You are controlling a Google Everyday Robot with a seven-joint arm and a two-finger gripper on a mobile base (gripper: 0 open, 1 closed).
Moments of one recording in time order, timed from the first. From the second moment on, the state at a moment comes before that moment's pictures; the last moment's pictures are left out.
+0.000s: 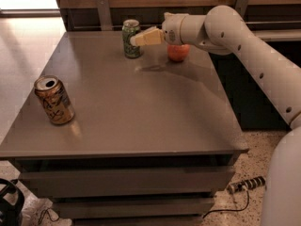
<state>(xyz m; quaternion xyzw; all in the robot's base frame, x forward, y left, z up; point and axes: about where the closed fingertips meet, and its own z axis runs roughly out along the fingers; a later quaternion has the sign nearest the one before) 0.798 -0.009 0.919 -0.37 0.68 0.25 0.58</state>
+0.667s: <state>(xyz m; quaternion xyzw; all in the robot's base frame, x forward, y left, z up) 0.811 0.026 0.903 -0.37 0.68 0.29 0.57</state>
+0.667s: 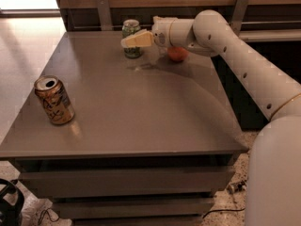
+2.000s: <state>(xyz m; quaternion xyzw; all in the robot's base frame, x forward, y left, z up) 0.818 0.056 0.888 -0.37 0.66 0.32 0.57</state>
